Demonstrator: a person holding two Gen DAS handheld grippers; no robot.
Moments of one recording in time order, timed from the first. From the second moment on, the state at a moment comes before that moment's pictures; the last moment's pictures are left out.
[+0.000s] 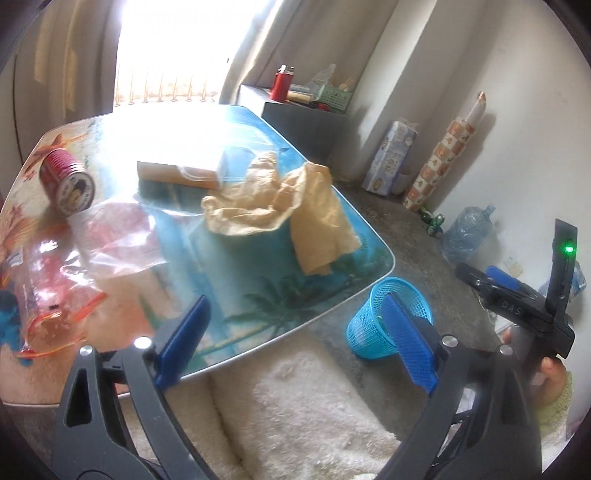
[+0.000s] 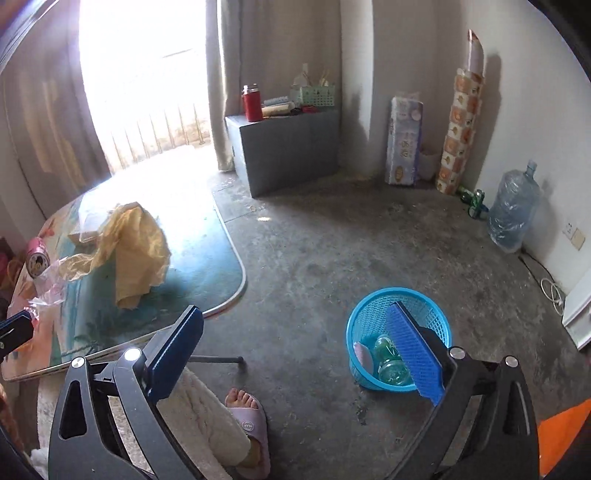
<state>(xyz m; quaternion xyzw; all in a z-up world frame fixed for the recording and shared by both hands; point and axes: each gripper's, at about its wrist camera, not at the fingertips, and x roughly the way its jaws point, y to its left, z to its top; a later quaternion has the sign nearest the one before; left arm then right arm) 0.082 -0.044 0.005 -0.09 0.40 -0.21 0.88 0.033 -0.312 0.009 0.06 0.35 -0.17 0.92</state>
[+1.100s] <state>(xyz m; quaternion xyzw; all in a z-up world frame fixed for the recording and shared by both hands) 0.085 0.110 0.006 -0.19 0.36 -0.16 0.90 0.152 -0.234 0.039 0.15 0.38 -0.06 0.91</state>
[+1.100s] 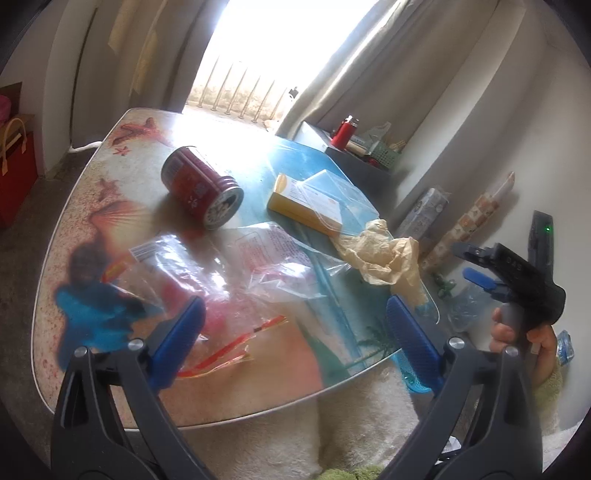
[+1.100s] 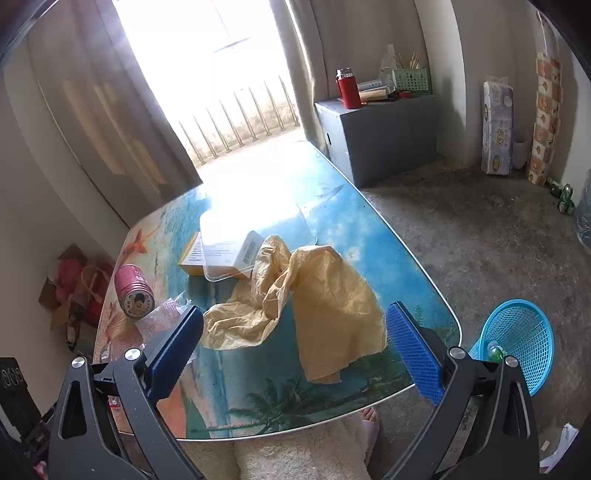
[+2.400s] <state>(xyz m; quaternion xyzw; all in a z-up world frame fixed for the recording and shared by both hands) 0.179 -0.106 0.002 0.22 0.39 -0.24 0.86 0.170 -0.304 -0.036 0.20 0.39 0.01 0.90</state>
